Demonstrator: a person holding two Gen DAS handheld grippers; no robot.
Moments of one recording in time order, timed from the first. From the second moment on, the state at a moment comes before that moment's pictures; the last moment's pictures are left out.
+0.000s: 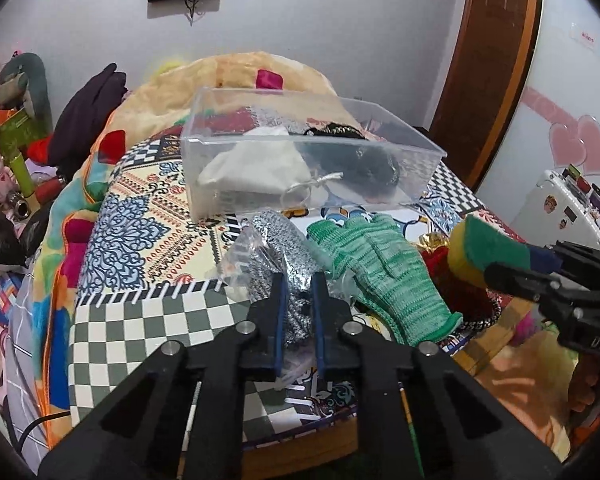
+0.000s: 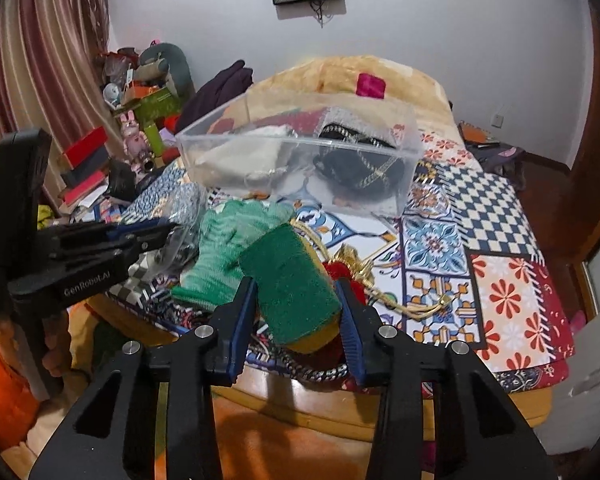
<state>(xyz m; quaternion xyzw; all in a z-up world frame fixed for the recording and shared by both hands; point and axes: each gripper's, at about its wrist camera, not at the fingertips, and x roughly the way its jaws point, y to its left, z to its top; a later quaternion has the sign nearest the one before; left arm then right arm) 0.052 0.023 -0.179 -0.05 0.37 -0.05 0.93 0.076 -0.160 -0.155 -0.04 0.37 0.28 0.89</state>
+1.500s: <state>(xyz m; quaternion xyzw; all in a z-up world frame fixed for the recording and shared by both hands) 0.181 0.022 -0.119 -0.02 0.32 -0.03 0.95 0.203 -0.107 -0.115 -0.05 0.33 0.25 0.91</state>
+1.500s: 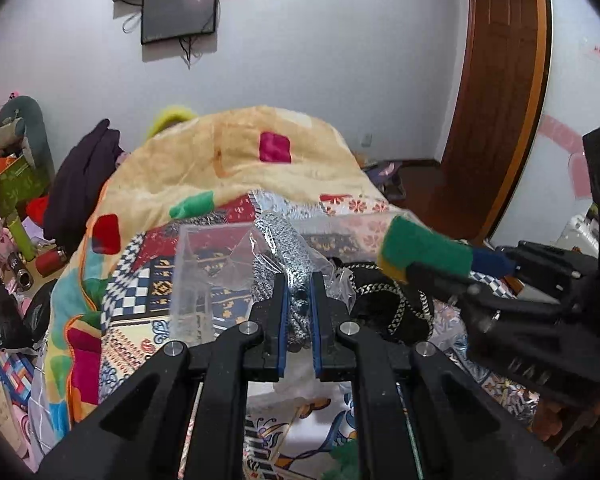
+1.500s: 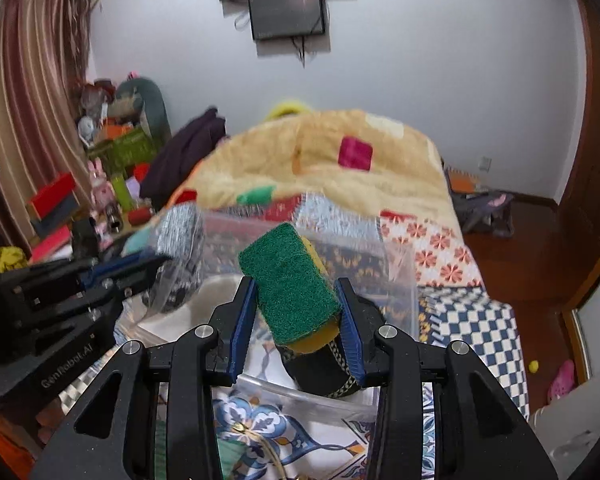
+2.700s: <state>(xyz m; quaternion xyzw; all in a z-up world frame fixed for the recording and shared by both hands) 0.087 0.005 -0.109 -0.04 0.31 -0.09 0.95 0.126 -0.158 -0.096 -0.05 0.30 0.24 0.92</state>
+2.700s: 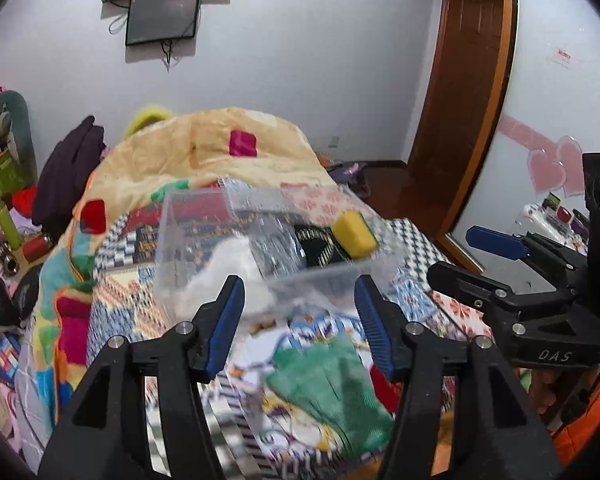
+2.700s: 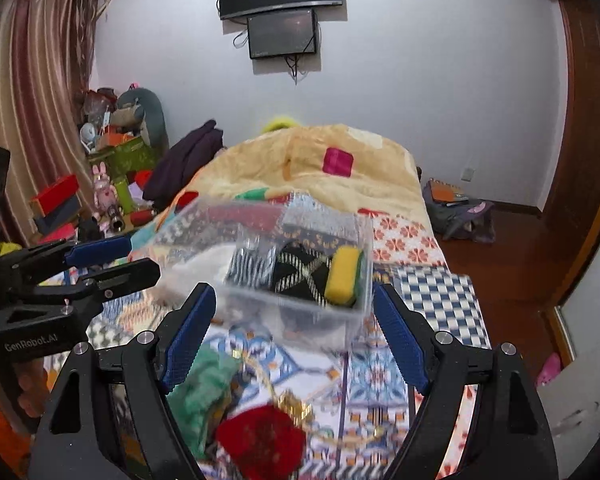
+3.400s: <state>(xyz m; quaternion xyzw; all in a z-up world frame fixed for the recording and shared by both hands) 0.065 -0.017 -0.193 -0.06 0.40 -0.13 0.91 0.107 -0.166 -0.184 -0.03 0.43 0.26 0.86</state>
